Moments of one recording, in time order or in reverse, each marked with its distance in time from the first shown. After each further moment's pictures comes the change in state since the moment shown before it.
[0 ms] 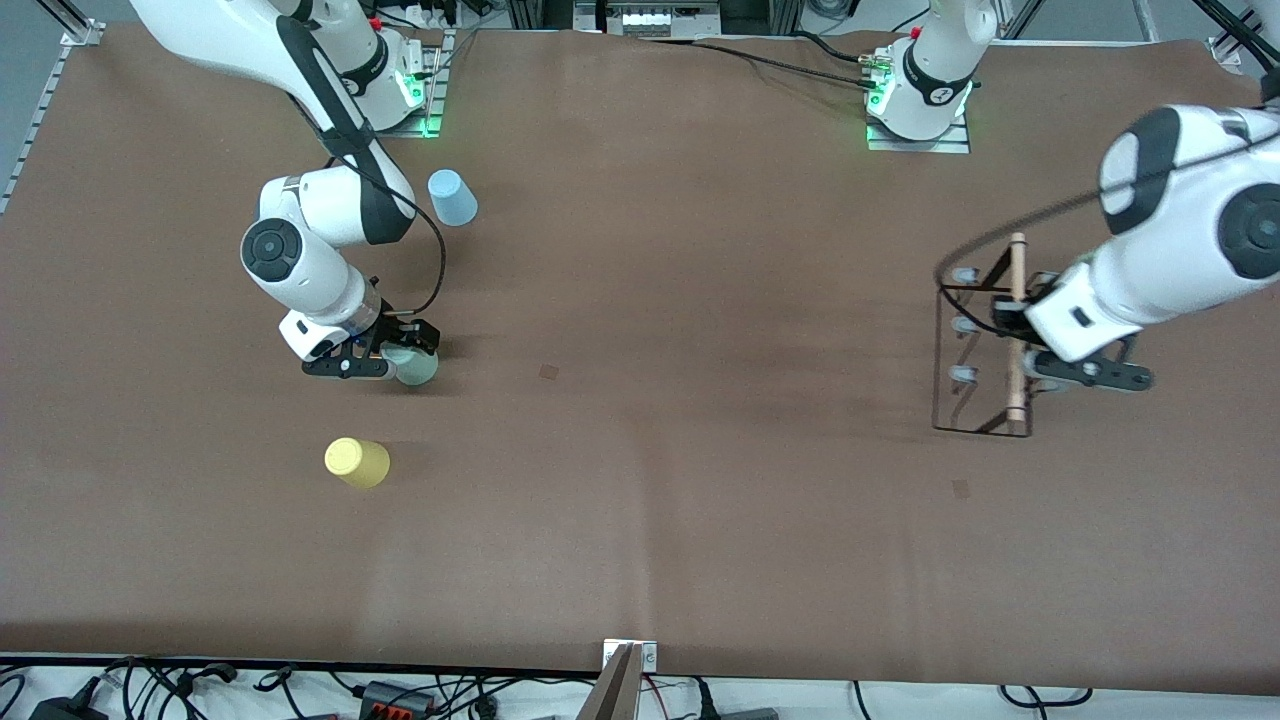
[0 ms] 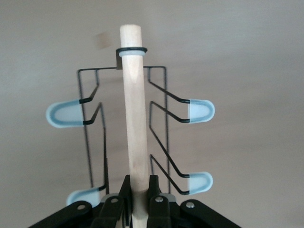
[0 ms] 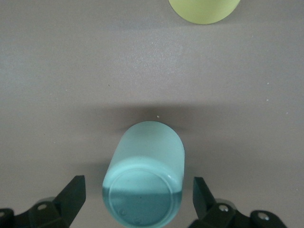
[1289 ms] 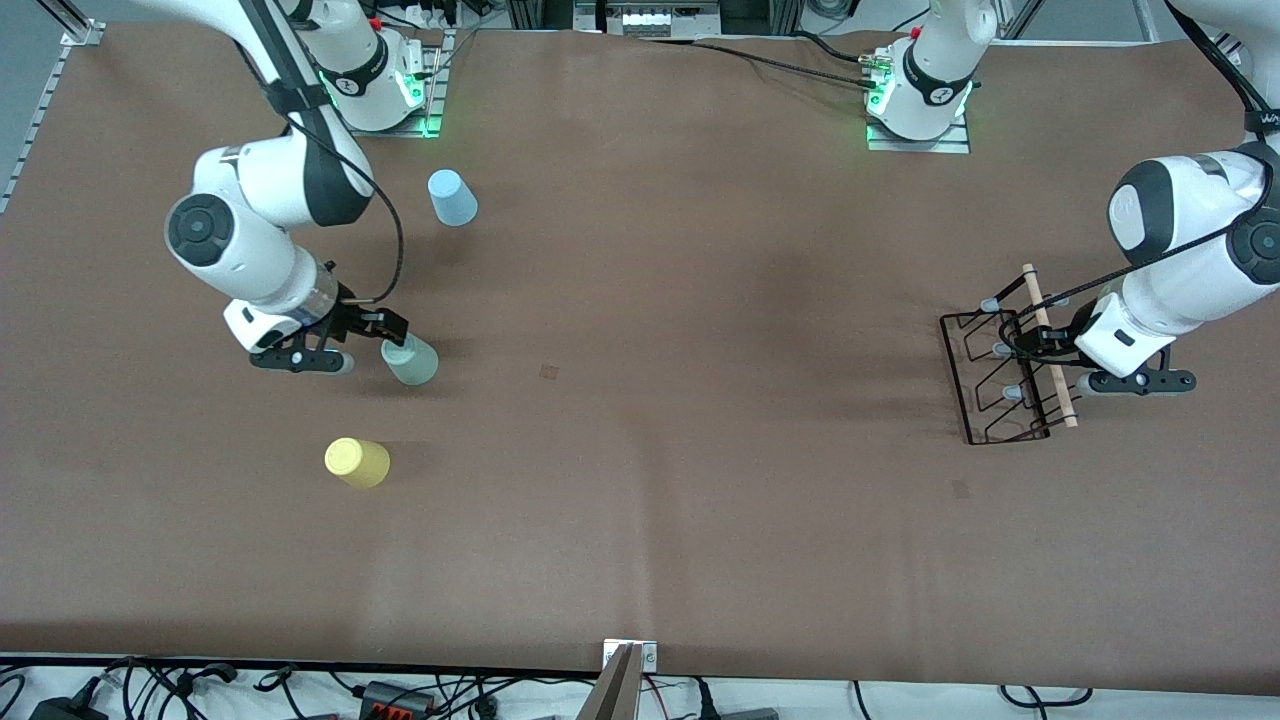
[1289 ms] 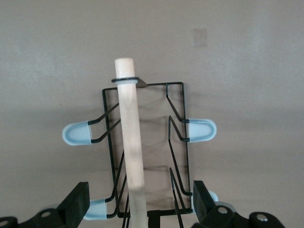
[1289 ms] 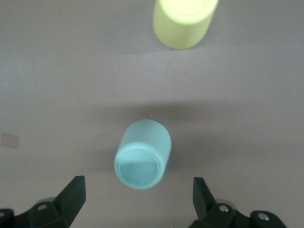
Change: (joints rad) left arm 0.030 0.013 0.262 -0.336 0.002 0.473 0.027; right arm -0.030 -0.102 0.000 0.075 0.003 -0.193 0.004
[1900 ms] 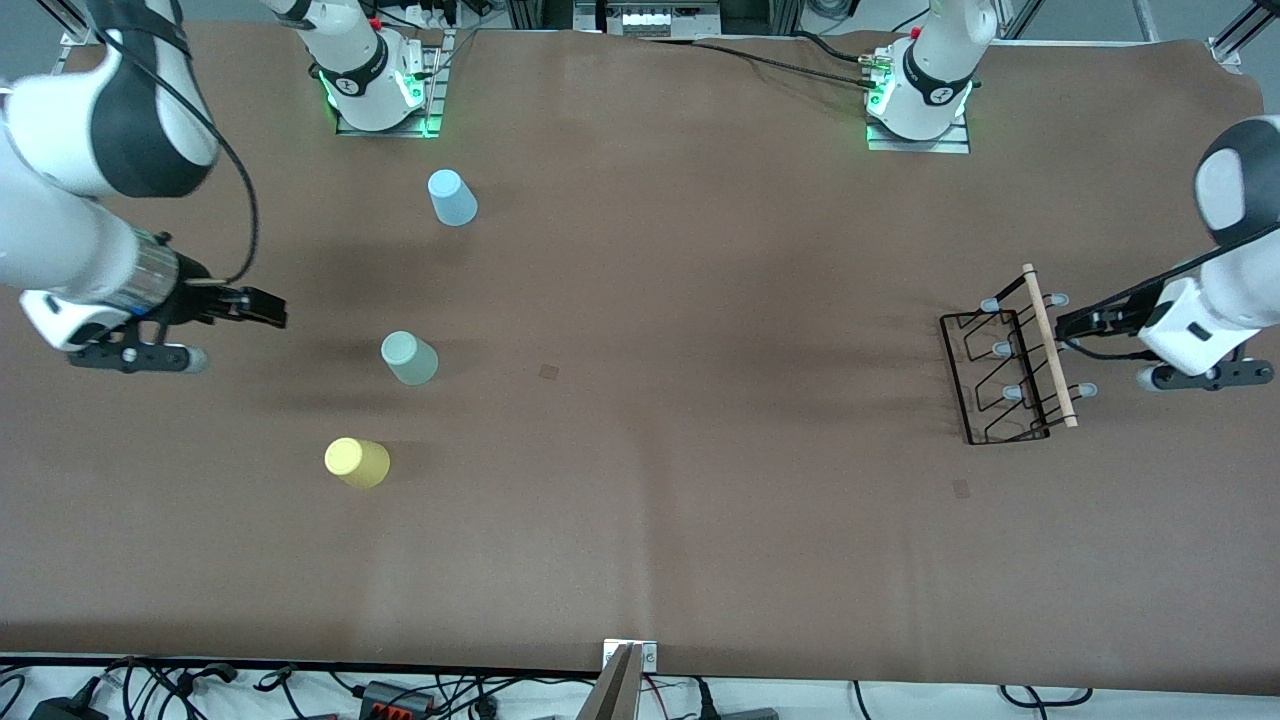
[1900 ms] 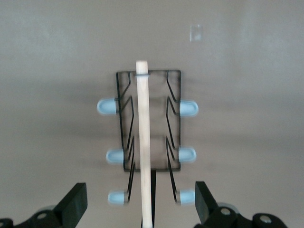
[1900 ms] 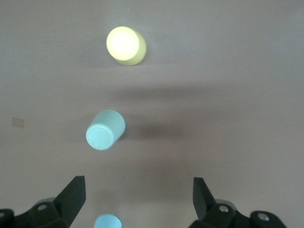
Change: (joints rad) left arm -0.007 -0.005 0.000 0.227 0.000 -0.331 -0.053; right arm -0.128 -0.060 -0.023 0.330 -0.042 -0.502 -0.117
